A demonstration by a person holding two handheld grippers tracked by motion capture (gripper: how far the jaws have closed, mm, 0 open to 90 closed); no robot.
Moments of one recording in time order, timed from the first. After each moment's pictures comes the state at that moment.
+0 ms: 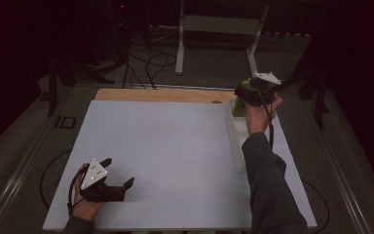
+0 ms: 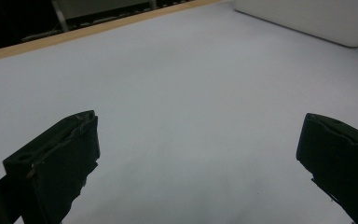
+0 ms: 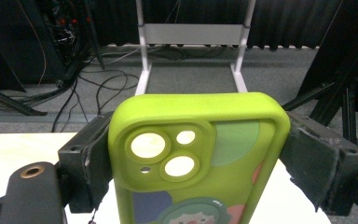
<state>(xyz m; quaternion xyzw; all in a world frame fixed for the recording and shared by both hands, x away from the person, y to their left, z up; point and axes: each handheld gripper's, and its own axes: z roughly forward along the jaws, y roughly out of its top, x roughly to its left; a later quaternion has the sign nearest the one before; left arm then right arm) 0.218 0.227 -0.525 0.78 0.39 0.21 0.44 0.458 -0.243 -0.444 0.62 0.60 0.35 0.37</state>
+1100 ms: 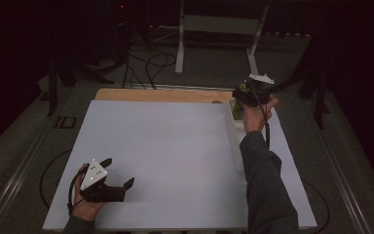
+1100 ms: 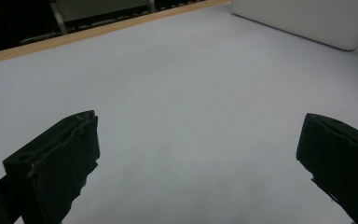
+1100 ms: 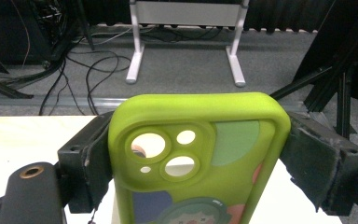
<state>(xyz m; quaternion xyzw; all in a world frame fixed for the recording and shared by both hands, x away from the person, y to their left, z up) 0.217 0.227 -0.523 0.78 0.38 0.21 0.45 0.477 -0.242 -0.469 0.63 0.61 0.32 0.36</state>
